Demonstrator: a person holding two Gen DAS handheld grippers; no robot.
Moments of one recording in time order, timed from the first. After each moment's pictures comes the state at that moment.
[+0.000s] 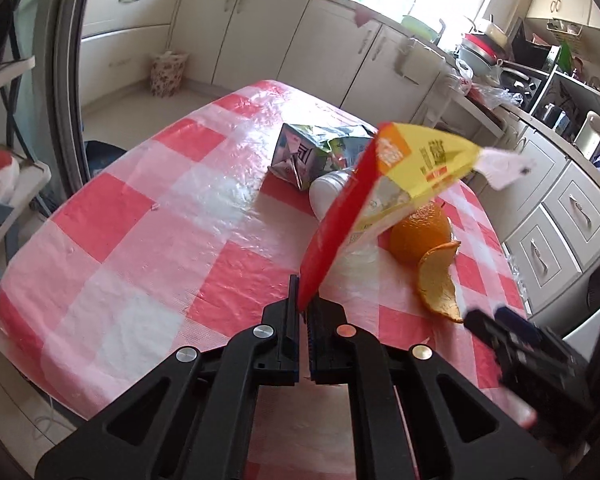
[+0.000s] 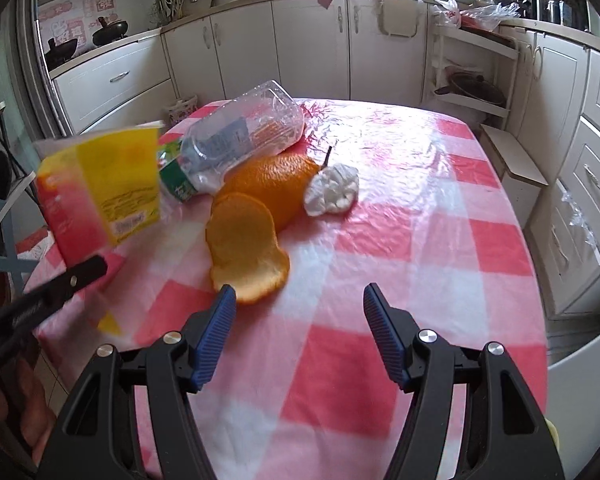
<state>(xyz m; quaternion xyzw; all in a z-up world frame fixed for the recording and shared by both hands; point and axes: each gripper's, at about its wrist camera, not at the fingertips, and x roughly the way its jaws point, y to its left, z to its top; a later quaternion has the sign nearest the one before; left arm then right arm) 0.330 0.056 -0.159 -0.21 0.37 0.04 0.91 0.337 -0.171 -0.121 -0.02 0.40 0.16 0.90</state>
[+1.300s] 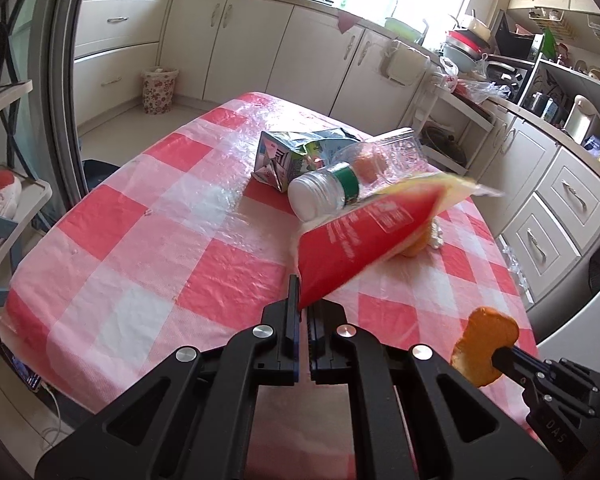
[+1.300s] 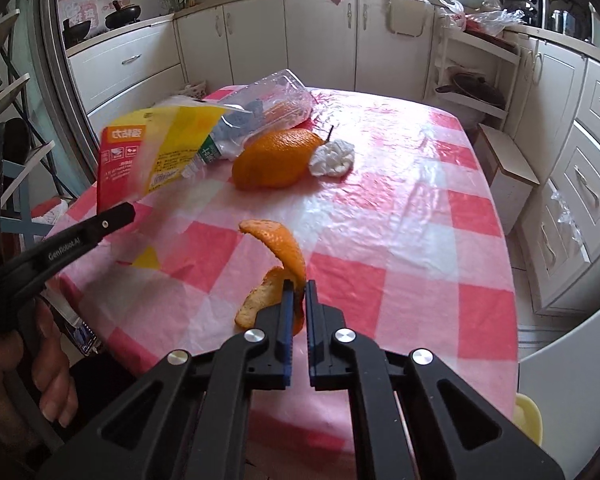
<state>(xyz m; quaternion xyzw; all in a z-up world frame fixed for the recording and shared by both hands) 0.313 0.039 -0.147 -0.18 0.35 0.03 0.92 0.280 -0.189 -0.111 -0.05 0.41 0.16 0.90</state>
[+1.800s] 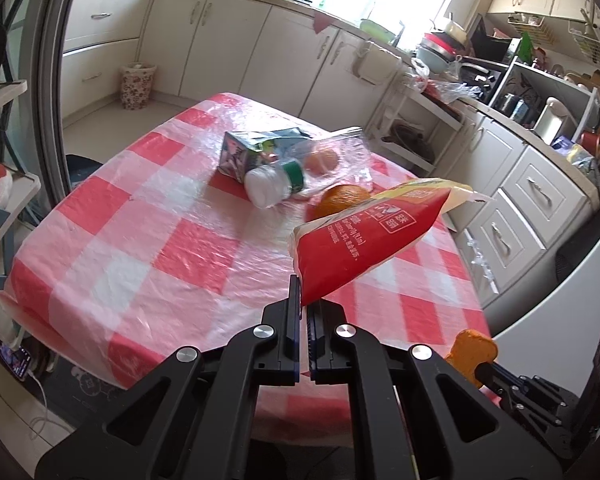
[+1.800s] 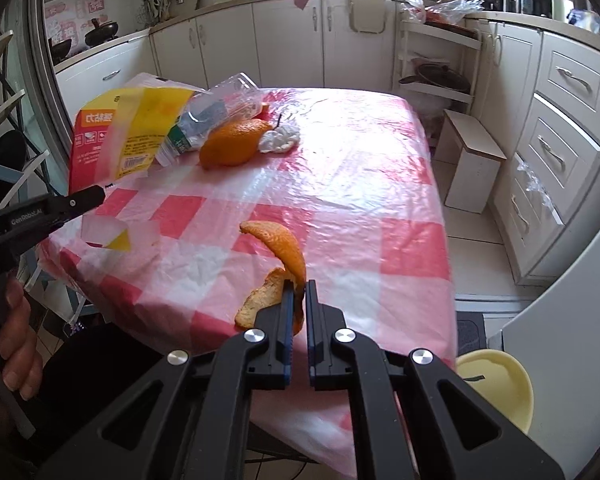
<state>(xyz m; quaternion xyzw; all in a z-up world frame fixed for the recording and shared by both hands) 0.273 0.019 -0.120 -0.20 0.34 -0.02 0.92 0.233 -0.245 -0.109 -0.02 0.40 0.12 0.91</state>
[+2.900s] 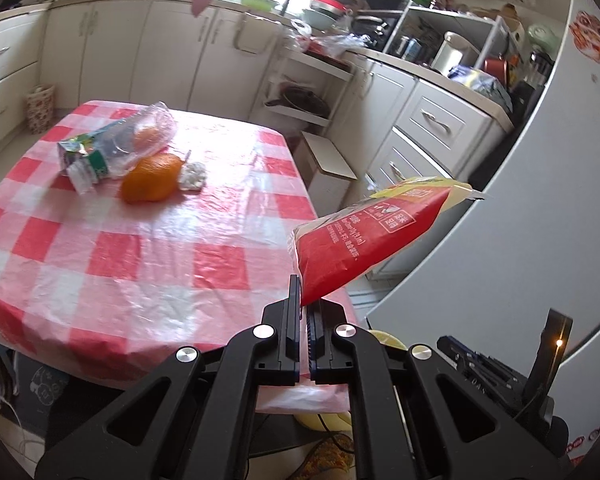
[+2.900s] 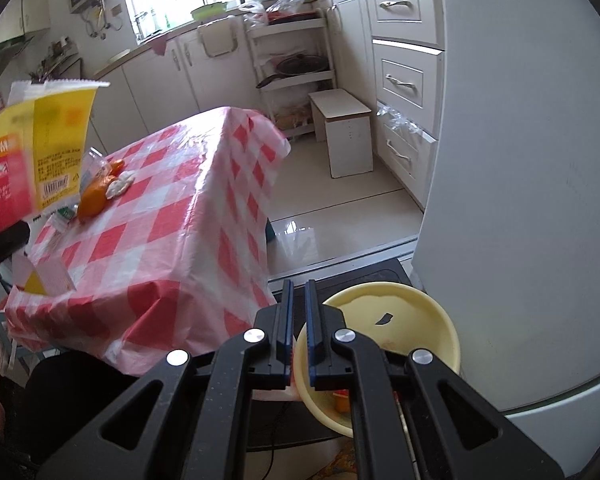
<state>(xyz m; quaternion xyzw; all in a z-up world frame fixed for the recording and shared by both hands) 0.233 -0.138 -0.076 -0.13 0.36 -0.19 0.91 0.170 -0.409 -0.111 0.11 0.38 -0.05 0.92</state>
